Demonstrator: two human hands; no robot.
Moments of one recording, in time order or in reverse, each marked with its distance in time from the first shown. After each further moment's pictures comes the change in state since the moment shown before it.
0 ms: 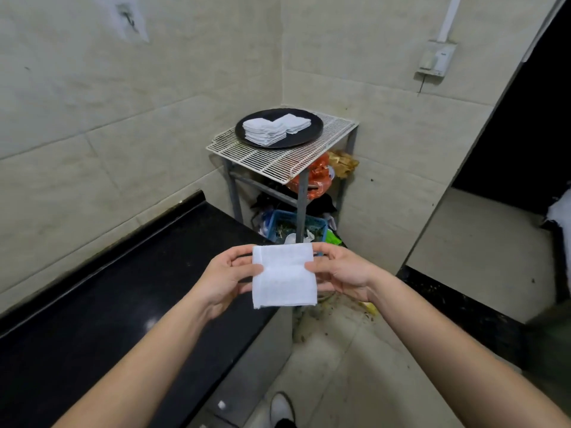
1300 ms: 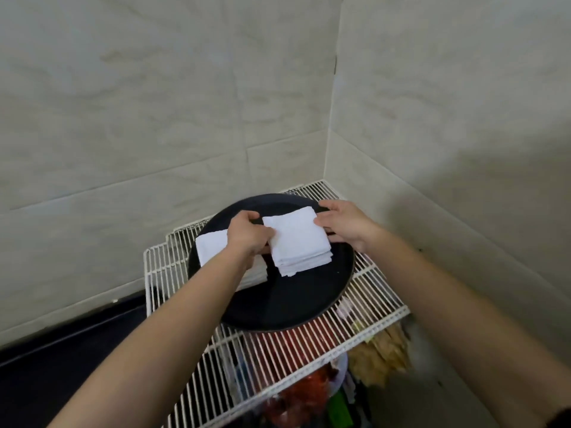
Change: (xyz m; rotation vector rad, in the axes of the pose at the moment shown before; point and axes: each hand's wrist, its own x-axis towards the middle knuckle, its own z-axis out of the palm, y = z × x) left_hand 0.604 0.258 0.118 0.108 0.746 0.055; right_hand 0.560 -0.391 -0.282 -0.396 -0.091 -0.109
